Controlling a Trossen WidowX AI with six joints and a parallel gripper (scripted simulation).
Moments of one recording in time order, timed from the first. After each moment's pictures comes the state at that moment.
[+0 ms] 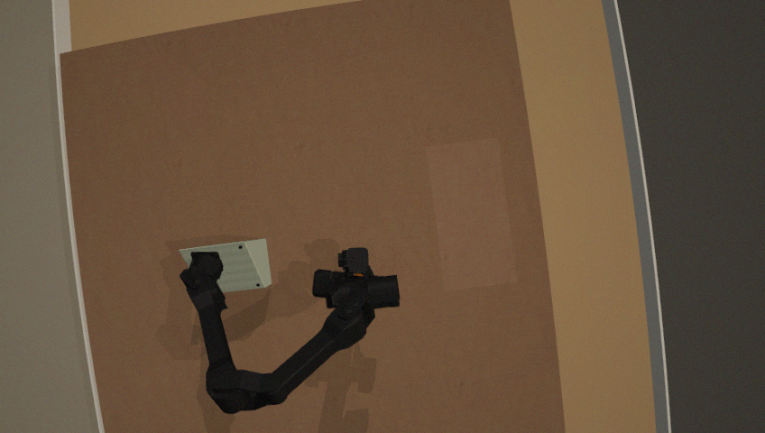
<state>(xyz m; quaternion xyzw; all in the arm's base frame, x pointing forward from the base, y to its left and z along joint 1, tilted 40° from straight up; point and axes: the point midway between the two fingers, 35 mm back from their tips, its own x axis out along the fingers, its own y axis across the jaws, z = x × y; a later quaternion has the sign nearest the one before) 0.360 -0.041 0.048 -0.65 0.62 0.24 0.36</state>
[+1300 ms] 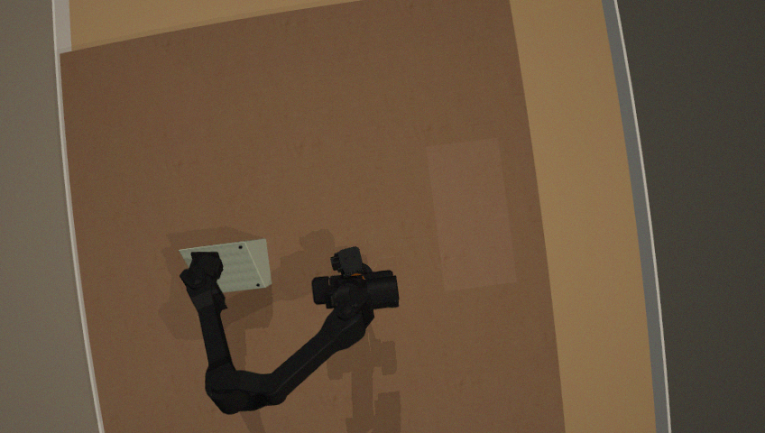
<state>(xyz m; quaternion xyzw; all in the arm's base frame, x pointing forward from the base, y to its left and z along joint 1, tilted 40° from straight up) 0.359 -0.041 0.049 -0.69 0.59 0.30 0.29</state>
